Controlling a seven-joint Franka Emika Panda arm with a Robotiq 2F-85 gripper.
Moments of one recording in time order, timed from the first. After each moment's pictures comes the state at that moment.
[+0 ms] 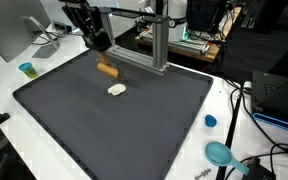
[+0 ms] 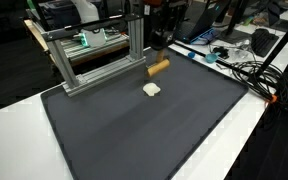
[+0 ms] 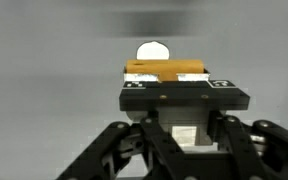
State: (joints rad) arm -0.04 0.38 0.01 -1.55 0.00 1.81 0.02
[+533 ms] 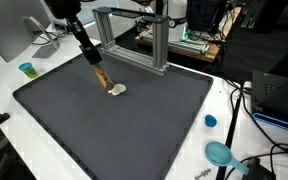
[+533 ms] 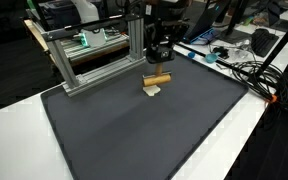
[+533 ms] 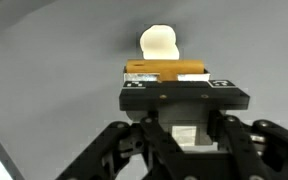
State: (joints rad) arm -0.03 0.44 -0.04 -1.56 0.03 1.91 0.34
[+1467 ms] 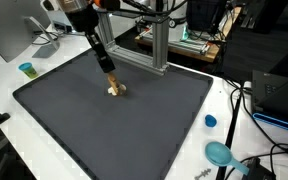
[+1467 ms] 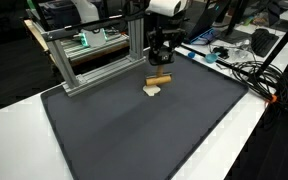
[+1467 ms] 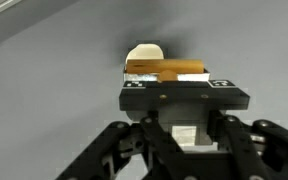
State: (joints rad) arm 0.02 0.41 -0.05 -1.71 0.06 2.02 0.42
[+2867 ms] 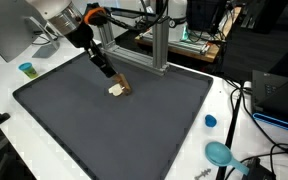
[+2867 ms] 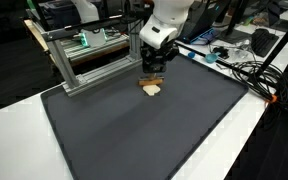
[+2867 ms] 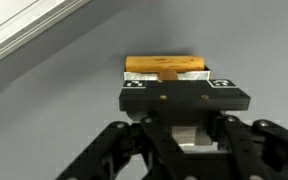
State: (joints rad) arm -0.03 0.58 -0.08 -1.53 0.16 1.81 0.43
